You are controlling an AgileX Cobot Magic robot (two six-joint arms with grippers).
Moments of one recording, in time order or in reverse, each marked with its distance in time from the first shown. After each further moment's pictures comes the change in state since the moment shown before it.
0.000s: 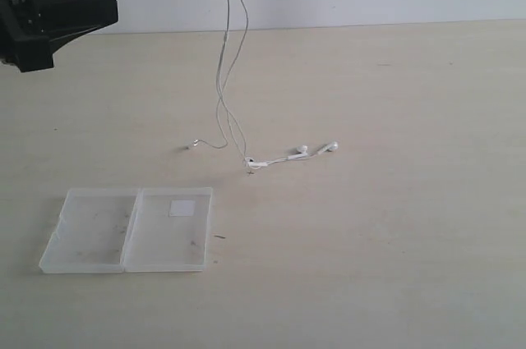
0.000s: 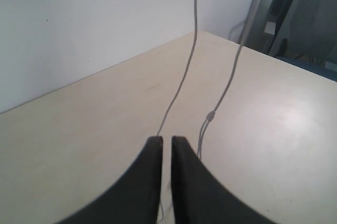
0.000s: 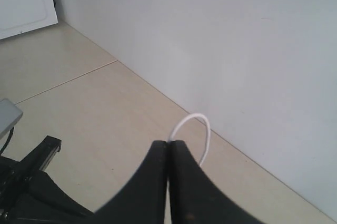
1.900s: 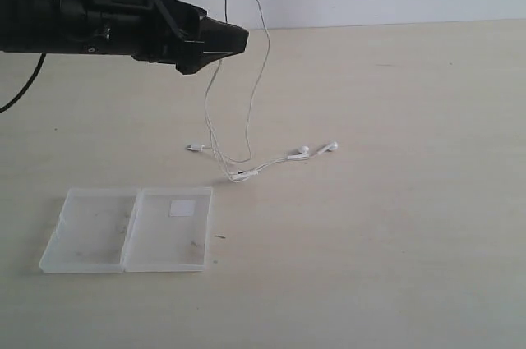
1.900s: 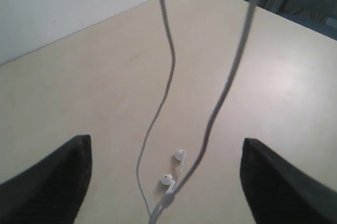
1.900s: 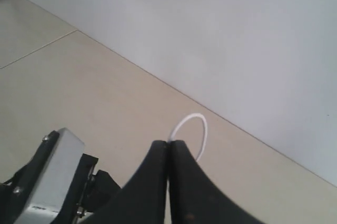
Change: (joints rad) left arm -0.319 0.303 -0.259 0.020 -0.284 -0.107; right arm -0.010 0.061 0.000 -0.188 0.044 0.192
